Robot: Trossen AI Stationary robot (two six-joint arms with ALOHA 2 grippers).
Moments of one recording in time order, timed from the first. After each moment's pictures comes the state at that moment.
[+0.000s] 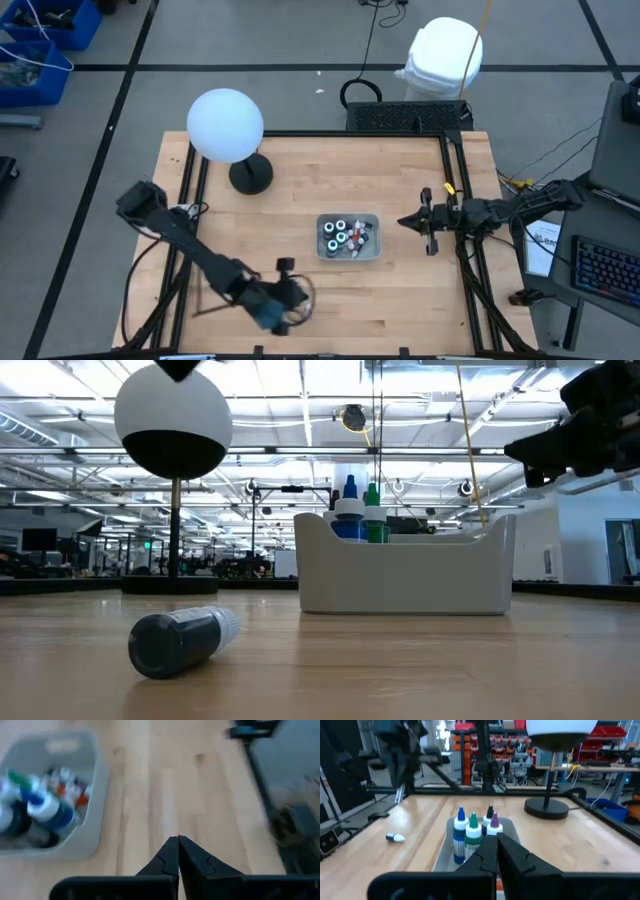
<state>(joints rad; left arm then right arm) -0.64 1.73 1.23 -0.31 -0.45 -0.38 0.25 0.21 0.02 0.17 0.23 0.01</state>
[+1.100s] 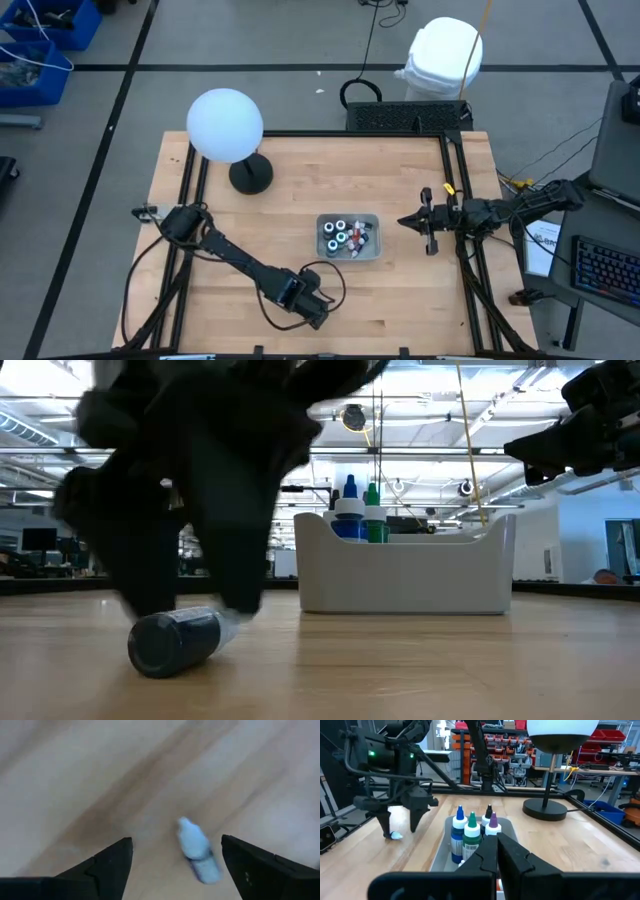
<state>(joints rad) -0.51 2.13 1.56 -0.70 -0.01 -1.39 0.25 0.22 0.02 0.17 0.23 -0.02</state>
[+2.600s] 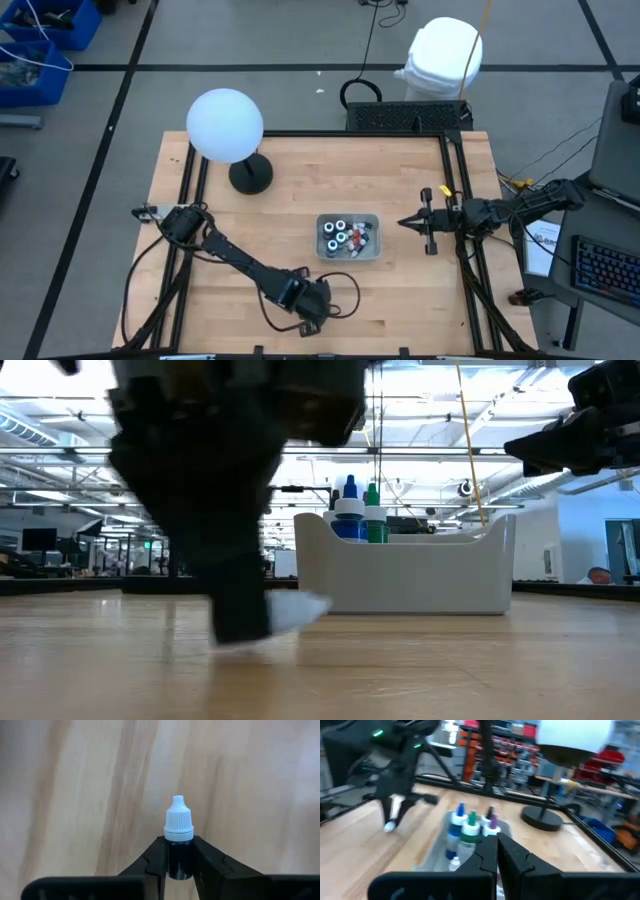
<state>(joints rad) -0.52 2.14 1.55 -0.58 -0.10 -0.71 0.25 0.22 0.02 0.18 0.21 -0.17</state>
